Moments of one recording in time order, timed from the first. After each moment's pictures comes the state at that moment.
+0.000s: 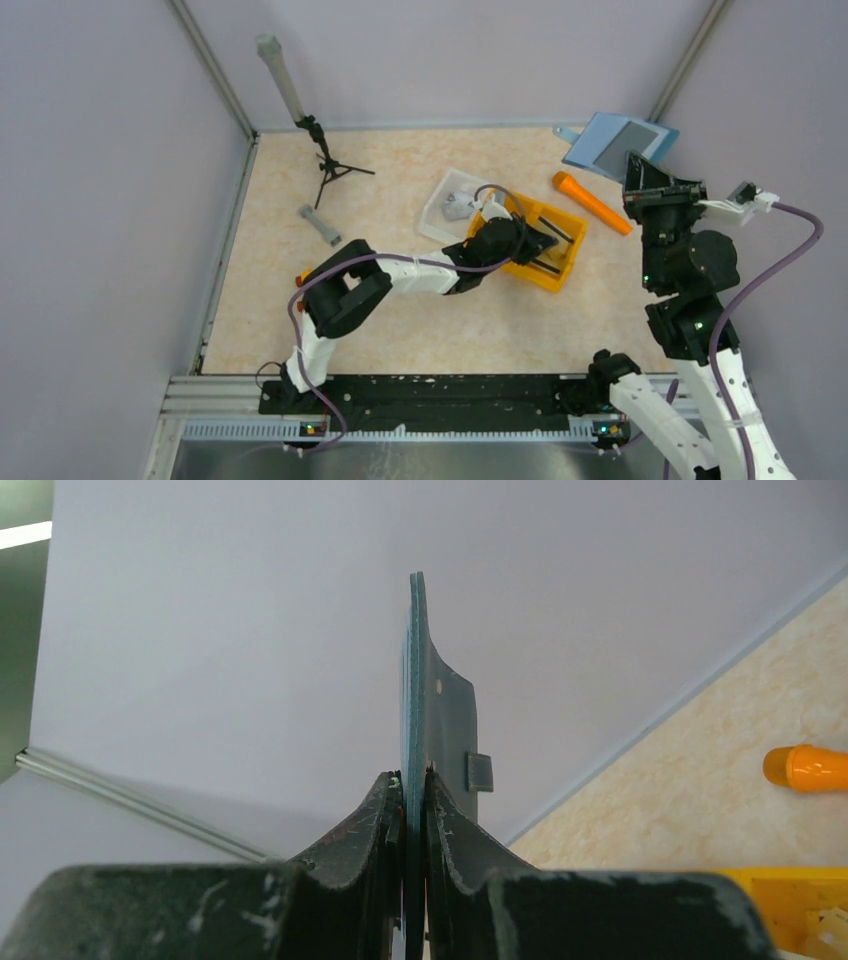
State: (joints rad) left arm -1.03 2.02 1.29 0.52 -0.13 -1.35; right arm 0.33 0.61 0.95 -0.07 0.47 0.91
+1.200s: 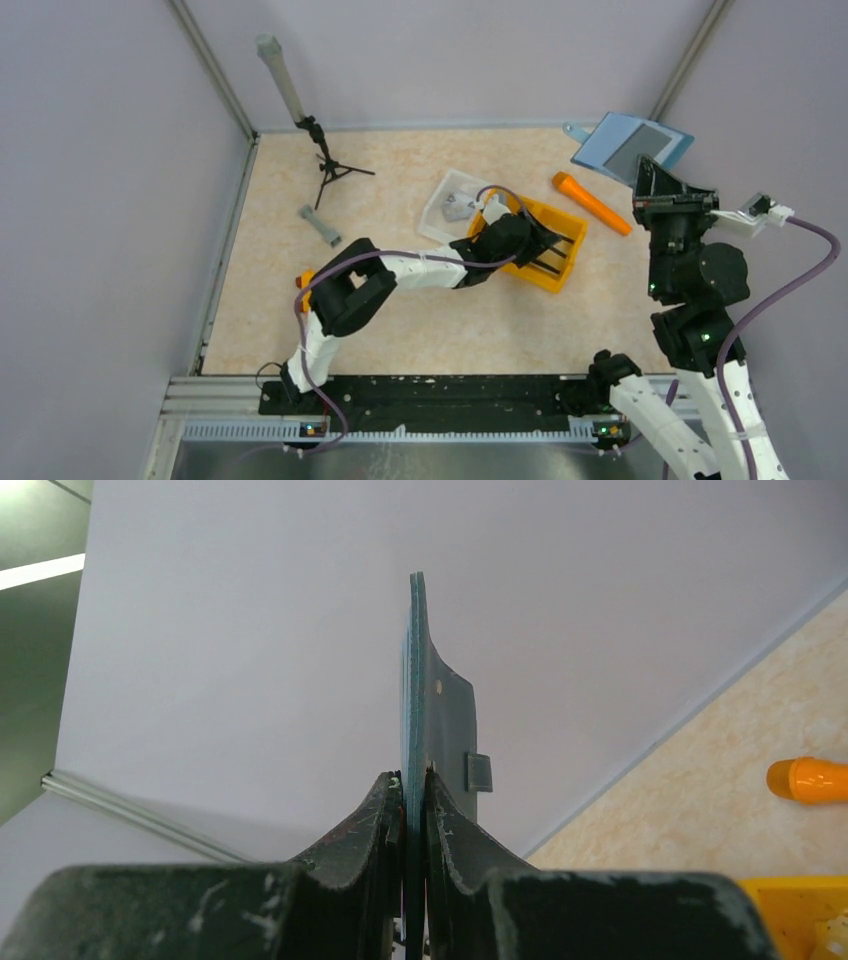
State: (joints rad) left arm -1.04 2.13 1.46 0.26 -0.19 -1.39; right arm 0.33 0.56 0.95 -0.08 0.51 0.92
